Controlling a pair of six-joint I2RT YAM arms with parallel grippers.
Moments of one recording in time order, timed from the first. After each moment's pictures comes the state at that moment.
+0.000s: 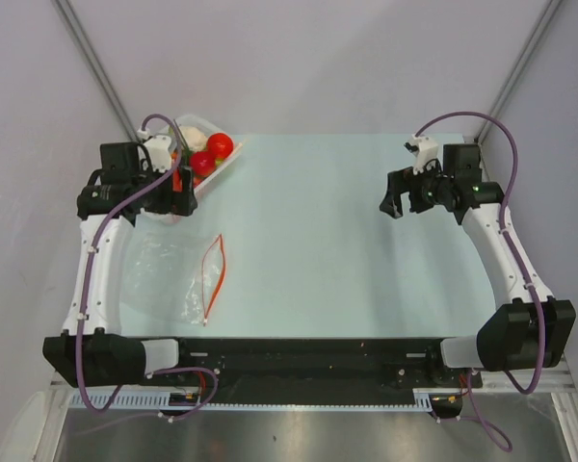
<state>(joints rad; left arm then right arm) 0.06 1.25 1.42 -0.92 0.23 0.15 0.06 1.35 1.28 -0.67 -0.46 -0.17</state>
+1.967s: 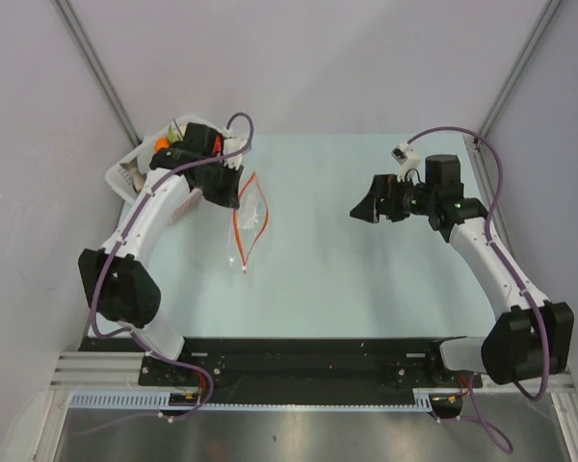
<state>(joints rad) -0.25 1.65 1.58 -0.99 0.27 0.16 0.17 1.32 1.11 -0.44 -0.67 0.20</state>
